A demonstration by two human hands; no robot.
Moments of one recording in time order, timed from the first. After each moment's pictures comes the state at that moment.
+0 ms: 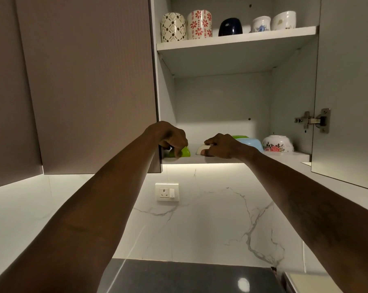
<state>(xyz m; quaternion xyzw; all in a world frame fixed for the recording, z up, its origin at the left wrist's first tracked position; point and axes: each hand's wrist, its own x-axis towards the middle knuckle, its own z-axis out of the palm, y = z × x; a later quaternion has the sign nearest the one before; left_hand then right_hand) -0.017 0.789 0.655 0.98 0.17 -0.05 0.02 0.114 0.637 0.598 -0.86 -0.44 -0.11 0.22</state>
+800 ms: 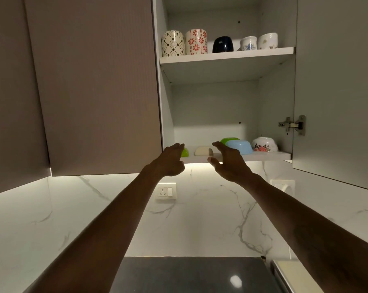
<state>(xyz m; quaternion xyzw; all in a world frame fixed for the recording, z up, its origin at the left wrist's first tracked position) -0.069 0.788 0.571 0.97 0.09 0.22 0.02 0.042 0.584 0.541 -0.80 -0.41 -0.24 0.36</state>
